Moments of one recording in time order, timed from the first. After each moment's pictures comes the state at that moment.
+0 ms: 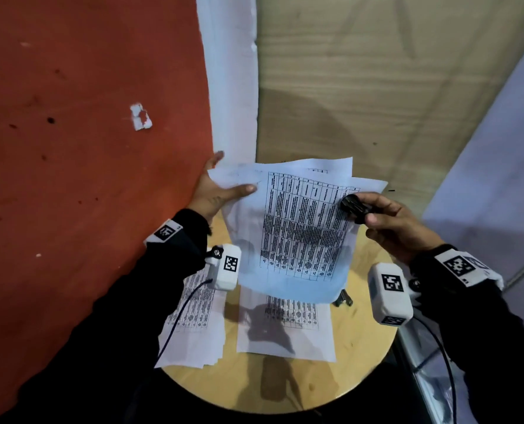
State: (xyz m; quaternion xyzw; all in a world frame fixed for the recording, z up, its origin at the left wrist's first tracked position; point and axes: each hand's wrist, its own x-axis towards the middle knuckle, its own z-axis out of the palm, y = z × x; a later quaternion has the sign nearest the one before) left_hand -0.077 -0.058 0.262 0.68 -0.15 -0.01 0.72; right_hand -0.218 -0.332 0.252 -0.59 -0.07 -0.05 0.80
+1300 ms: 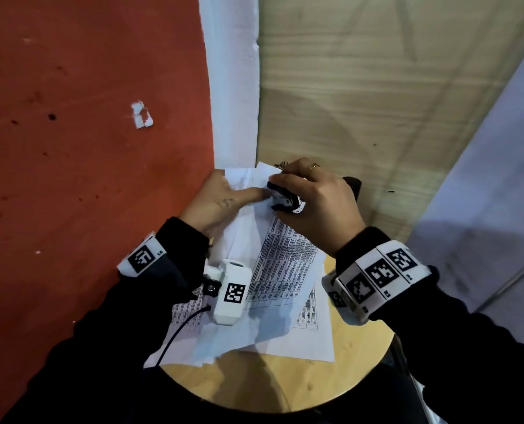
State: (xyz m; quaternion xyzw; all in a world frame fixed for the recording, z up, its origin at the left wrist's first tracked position) left_hand -0.150 -0.063 0.306 0.68 -0.24 -0.05 0.69; right_hand -0.206 -0.218 0.301 -0.86 -0.22 -0.44 0.17
